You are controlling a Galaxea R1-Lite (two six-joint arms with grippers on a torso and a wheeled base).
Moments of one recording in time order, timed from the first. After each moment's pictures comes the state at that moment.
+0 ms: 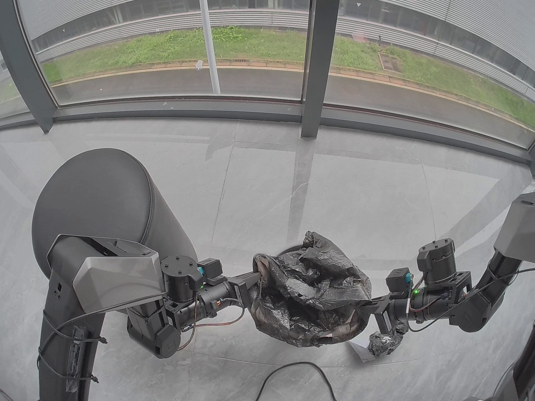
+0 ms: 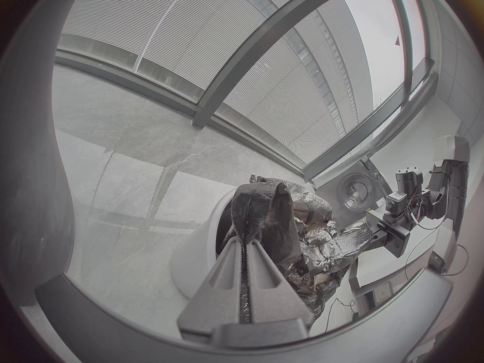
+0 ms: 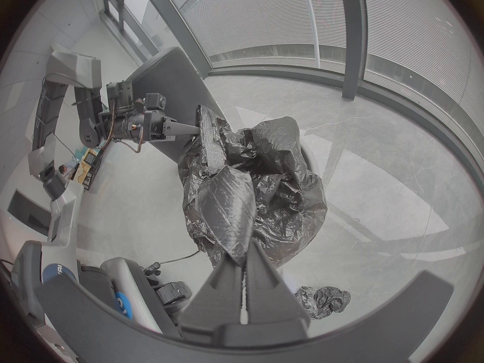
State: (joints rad) left arm -0.46 2.47 -0.74 -1.54 -0.36 -0.38; right arm 0.36 2.02 -0.45 -0.87 0.32 -0.21
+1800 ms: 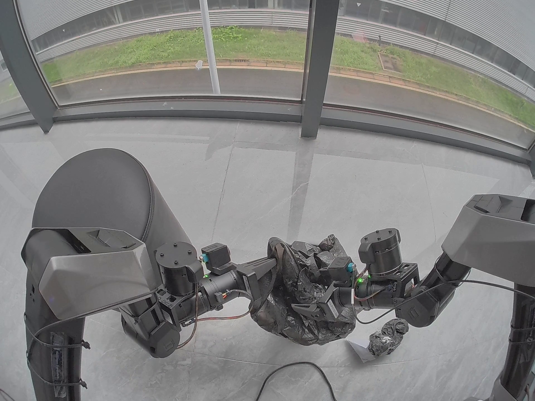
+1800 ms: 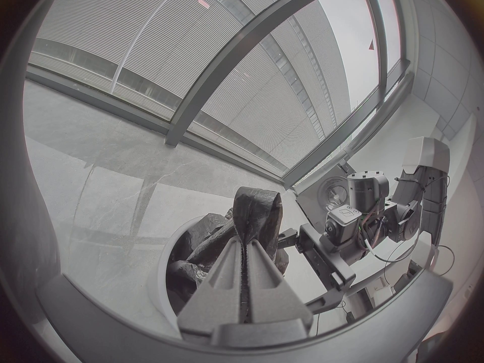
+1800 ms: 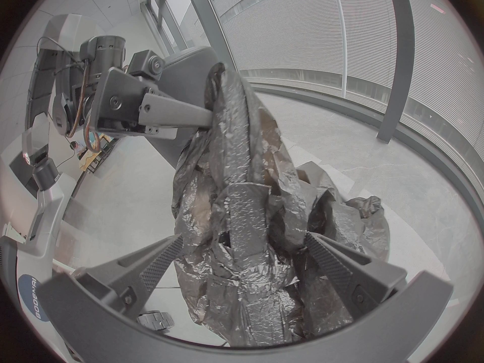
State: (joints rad) left arm -0.52 2.33 -0.71 -1.54 -0.38 -0.37; right arm 0.53 2.21 -0.79 -0.86 0.28 -0.27
